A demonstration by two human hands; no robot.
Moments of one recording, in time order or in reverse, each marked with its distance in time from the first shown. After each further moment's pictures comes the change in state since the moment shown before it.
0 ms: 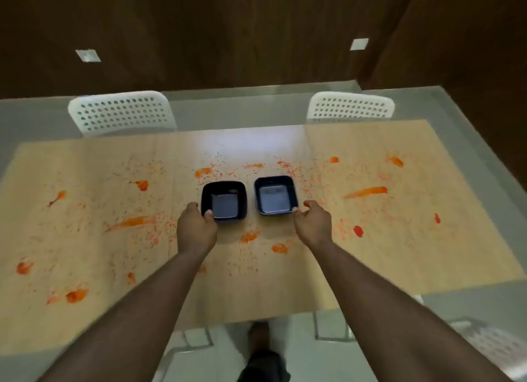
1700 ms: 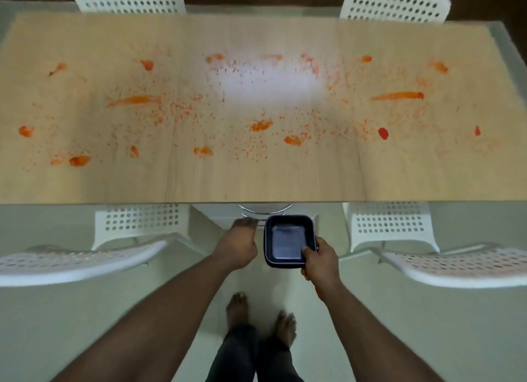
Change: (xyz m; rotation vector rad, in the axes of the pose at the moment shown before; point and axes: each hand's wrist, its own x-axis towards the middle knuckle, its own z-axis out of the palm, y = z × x) left_hand -0.223 -0.176 0.140 0.307 -0.655 0.302; right_hand -0.238 0.234 0.090 0.334 -0.241 0.366
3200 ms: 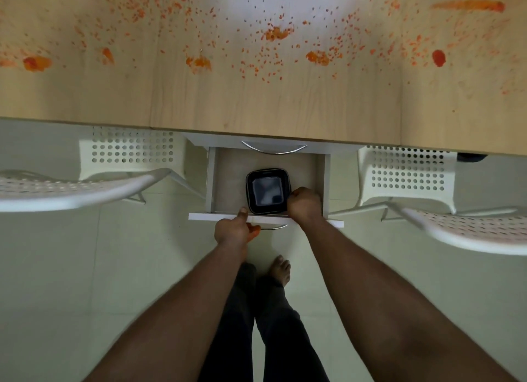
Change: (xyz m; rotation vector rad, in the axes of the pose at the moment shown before) left_hand -0.033 -0.005 0.117 -1.565 0.405 -1.053; right_hand 0.079 0.039 0.061 -0.593 -0.159 0.001
